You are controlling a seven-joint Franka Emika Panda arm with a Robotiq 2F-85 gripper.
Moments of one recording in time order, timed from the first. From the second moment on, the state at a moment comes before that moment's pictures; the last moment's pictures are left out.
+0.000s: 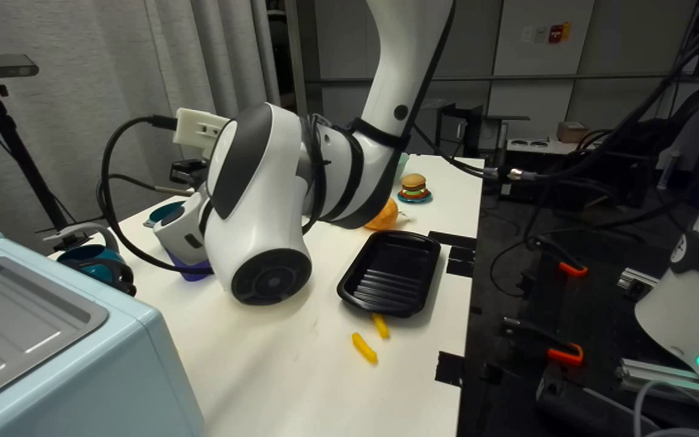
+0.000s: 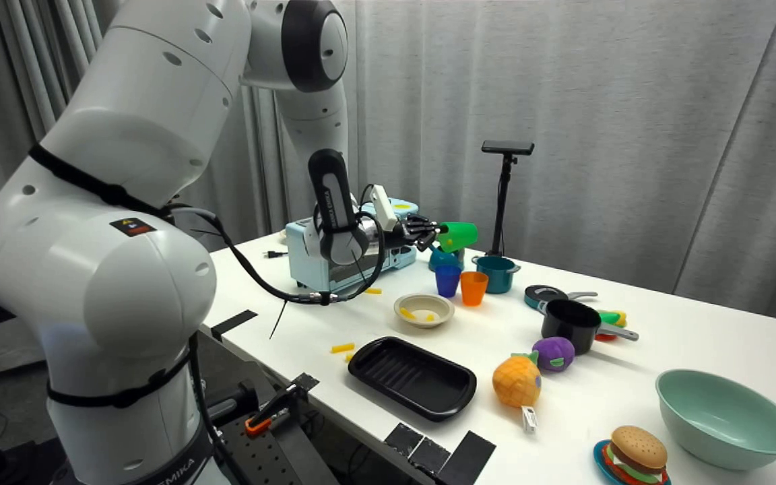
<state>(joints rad) 0.41 0.62 0.22 -2.01 -2.16 1.71 -0.08</state>
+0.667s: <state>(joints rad) 0.40 0.65 0.22 -1.98 -2.16 1.71 -0.09</state>
